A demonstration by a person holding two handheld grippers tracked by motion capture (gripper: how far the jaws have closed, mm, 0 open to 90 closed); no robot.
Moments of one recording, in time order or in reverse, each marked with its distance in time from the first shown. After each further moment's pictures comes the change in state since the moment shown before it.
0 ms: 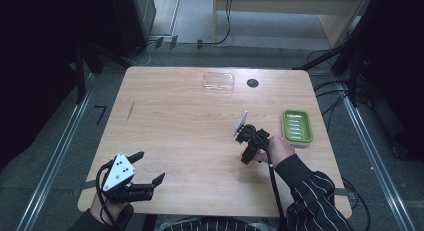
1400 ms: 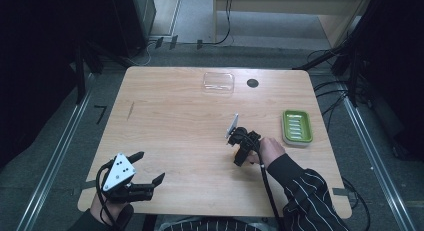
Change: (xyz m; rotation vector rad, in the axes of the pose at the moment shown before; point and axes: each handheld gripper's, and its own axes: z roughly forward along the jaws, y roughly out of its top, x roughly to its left) left arm 0.000 0.000 0.000 0.001 -0.002 0.000; right arm 0.011 0.017 0.018 0.005 0.022 -0.042
